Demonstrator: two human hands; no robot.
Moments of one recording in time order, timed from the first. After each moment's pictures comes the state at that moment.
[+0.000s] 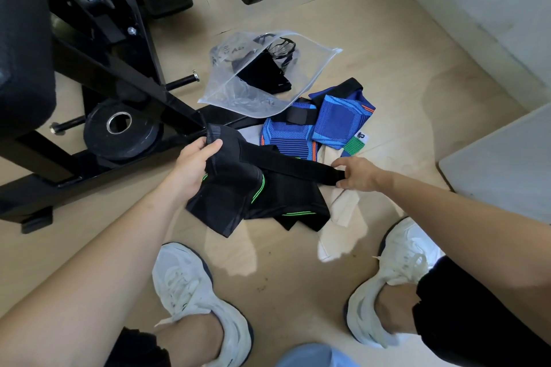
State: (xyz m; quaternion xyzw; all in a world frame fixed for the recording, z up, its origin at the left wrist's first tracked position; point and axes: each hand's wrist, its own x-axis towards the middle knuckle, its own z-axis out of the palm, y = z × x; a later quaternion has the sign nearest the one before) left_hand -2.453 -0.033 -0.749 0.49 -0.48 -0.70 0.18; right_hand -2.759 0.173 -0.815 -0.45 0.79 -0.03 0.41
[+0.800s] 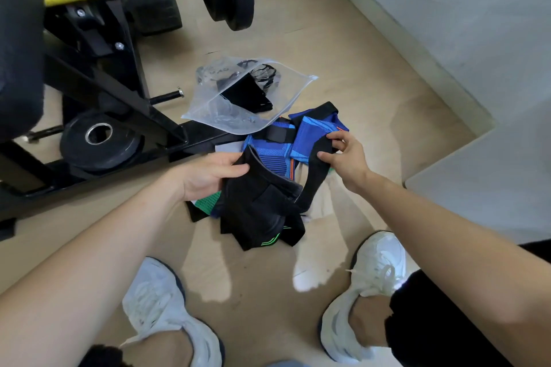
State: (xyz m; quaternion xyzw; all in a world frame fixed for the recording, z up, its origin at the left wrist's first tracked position) left_hand -2.497 -0.010 -0.709 0.25 -0.51 -0.82 -0.08; right_hand -2.763 0.157 -0.760 -0.15 0.72 -0.57 0.36
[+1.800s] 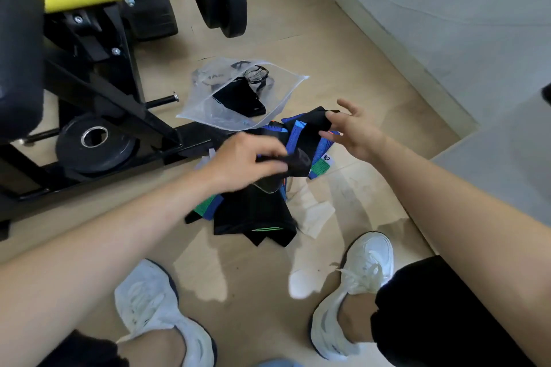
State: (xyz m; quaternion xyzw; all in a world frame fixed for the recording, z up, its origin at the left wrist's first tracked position) left_hand -2.550 0.037 -0.654 0.19 -0.87 -0.44 0.09; right_hand -2.809 0.140 -0.683 -0.10 0.63 -0.62 0.46
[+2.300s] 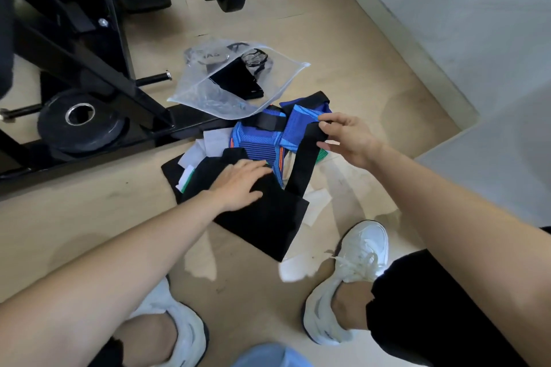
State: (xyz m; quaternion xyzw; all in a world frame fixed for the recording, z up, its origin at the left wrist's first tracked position) left_hand -2.535 0.049 -0.788 0.21 -0.94 -0.21 -0.13; right_hand -2.787 0.160 -0.709 -0.13 0.68 -0.53 0.48
